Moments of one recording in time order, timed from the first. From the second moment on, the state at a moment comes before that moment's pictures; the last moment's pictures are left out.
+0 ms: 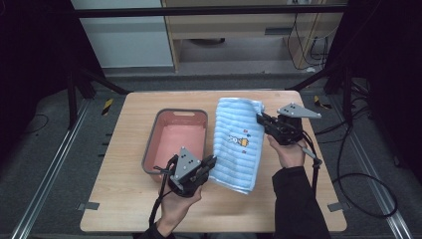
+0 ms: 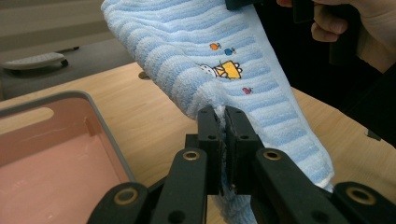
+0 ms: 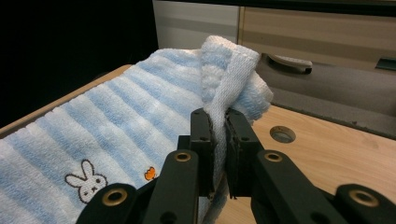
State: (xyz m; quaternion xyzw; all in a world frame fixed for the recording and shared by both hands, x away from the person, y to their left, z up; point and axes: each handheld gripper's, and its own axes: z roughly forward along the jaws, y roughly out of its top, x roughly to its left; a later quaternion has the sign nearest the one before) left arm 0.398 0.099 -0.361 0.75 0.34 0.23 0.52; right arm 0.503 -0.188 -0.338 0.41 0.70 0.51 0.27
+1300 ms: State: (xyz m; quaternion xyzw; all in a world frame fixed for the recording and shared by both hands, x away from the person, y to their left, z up) left arm 0.408 0.185 -0.343 0.71 0.39 0.28 0.52; right arm 0.550 -0.085 -0.310 0.37 0.72 0.53 0.25
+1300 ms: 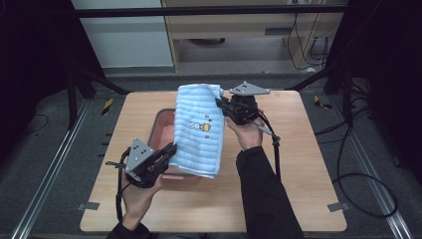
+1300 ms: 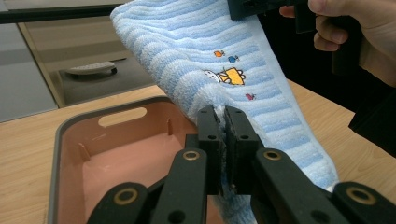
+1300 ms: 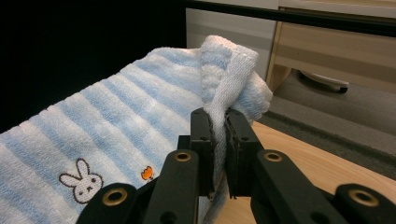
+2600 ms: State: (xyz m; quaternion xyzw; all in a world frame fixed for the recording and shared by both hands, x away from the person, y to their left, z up) left arm 0.450 0.230 -0.374 0.70 0.45 0.28 0.48; right arm 0.605 -0.025 -0.347 0.37 0.74 0.52 0.22
